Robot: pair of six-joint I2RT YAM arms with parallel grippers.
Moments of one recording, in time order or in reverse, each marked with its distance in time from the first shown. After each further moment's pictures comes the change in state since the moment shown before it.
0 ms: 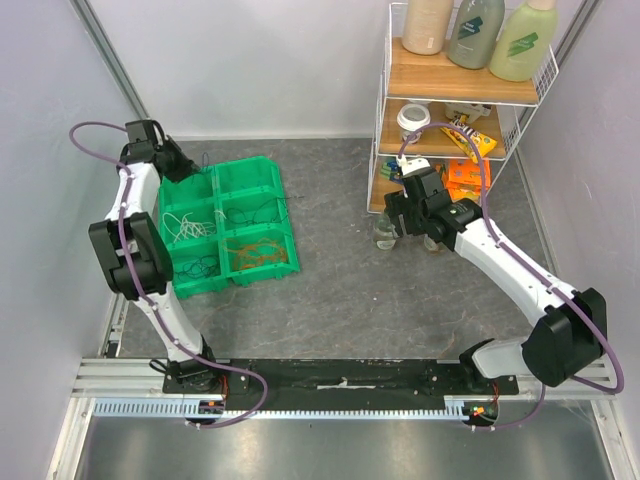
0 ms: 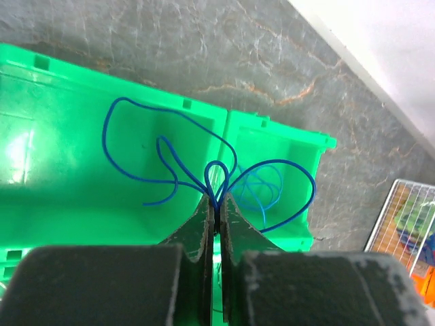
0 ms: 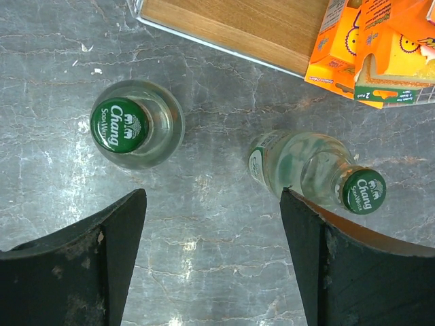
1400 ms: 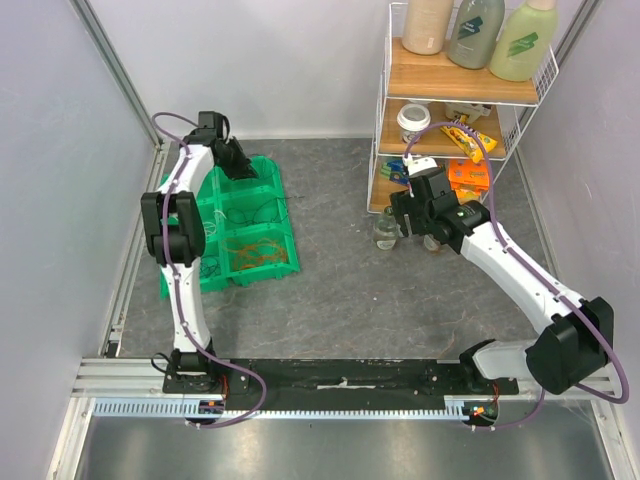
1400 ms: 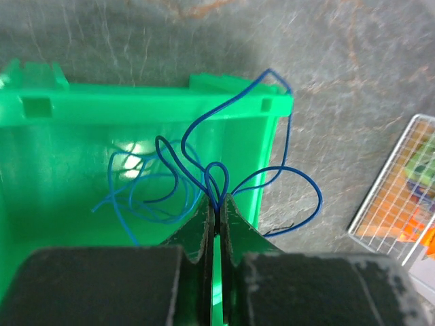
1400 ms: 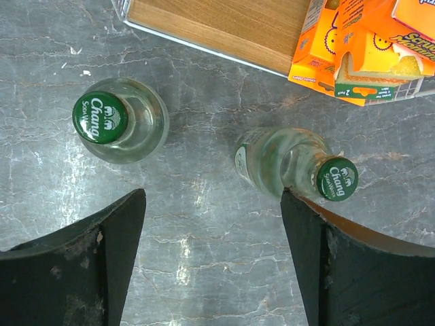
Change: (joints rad) left arm -0.254 0.353 0.380 -0.205 0.041 -0.079; right arm -0.018 -0.043 -0.011 -0.008 0.011 -0.019
